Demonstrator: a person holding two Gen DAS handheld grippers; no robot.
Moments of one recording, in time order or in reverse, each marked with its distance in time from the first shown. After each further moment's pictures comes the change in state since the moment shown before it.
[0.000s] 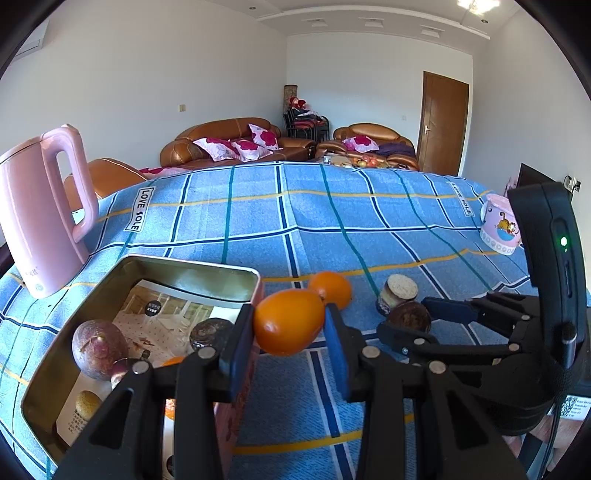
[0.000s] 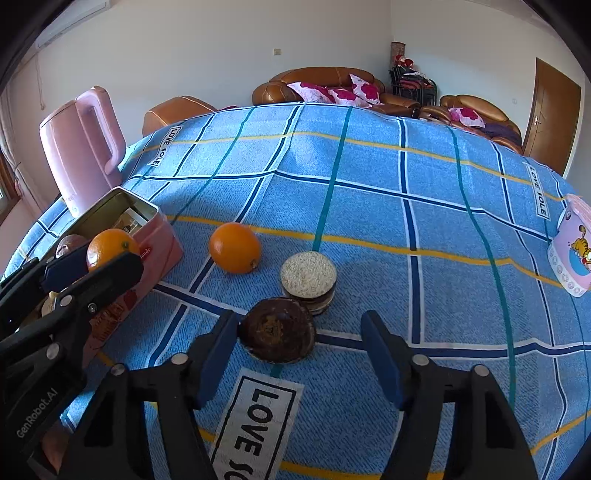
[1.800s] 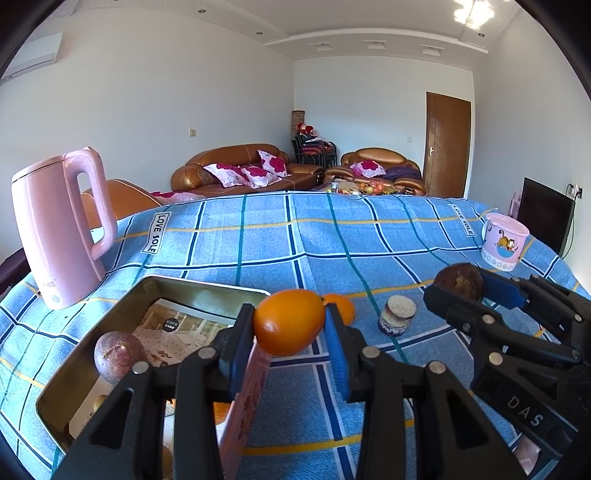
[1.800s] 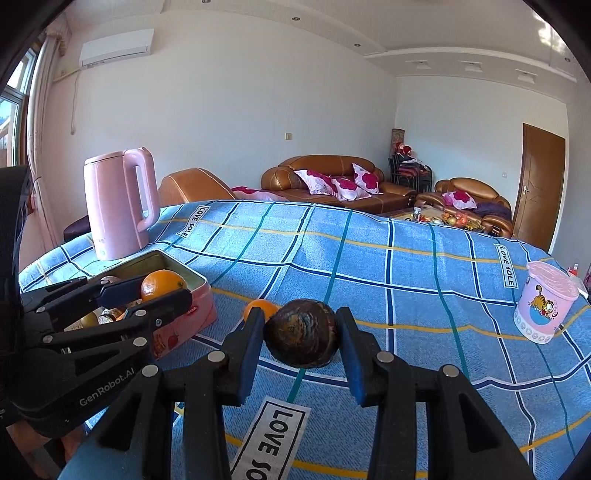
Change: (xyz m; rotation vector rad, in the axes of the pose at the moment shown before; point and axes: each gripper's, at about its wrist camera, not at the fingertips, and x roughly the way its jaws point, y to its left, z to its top) left arm -0.024 0.000 -0.003 -0.001 -0.118 0.041; right arm -0.070 0.016 -0.016 -0.072 -0.391 -0.031
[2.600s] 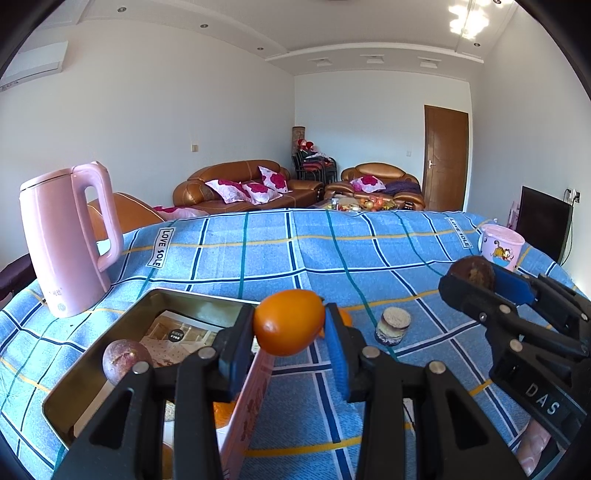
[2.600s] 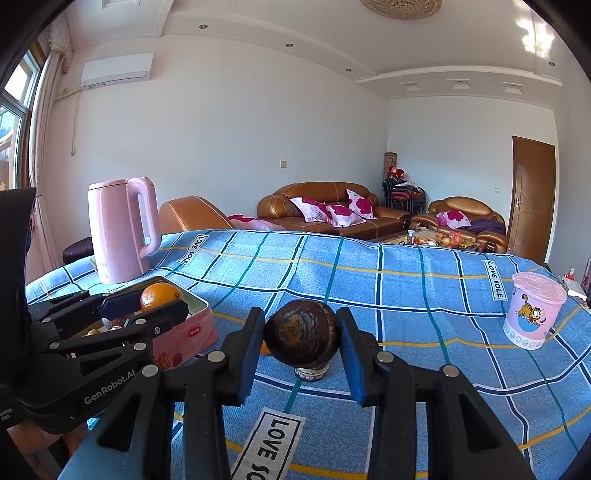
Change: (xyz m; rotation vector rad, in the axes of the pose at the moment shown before) left arm -0.013 -0.001 -0.001 0.002 -0.069 0.003; right arm -0.023 -0.005 -0.002 0.021 -0.115 -0.015
